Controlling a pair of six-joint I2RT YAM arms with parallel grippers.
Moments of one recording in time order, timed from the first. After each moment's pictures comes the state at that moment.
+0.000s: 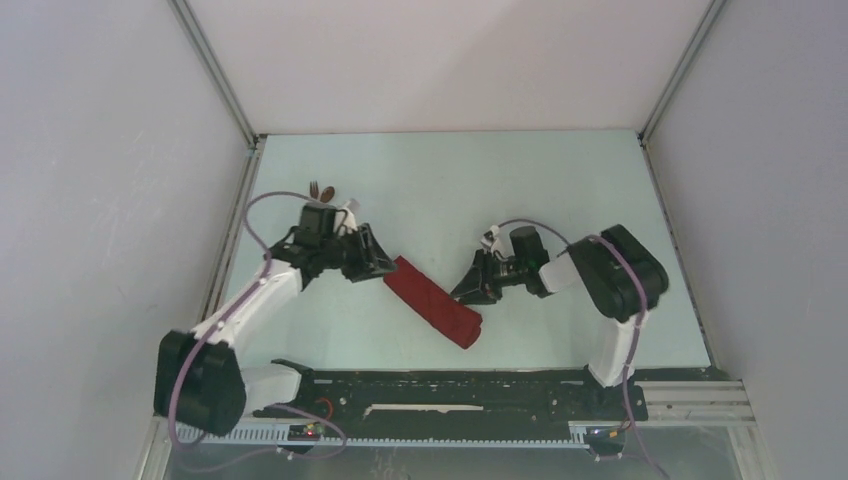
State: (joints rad) left arm -0.22 1.14 0.80 -0.49 0.50 -0.60; right arm 0.43 1.97 0.61 0.69 -1.00 0.98
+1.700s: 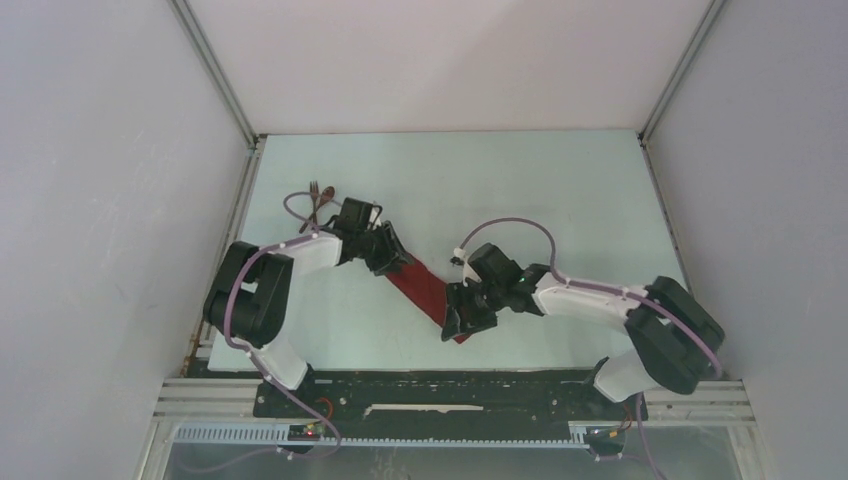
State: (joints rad) left arm -0.34 1.65 0.82 -0.14 0.40 -0.79; right arm 0.83 1.50 0.74 -0.23 -0.46 0.62
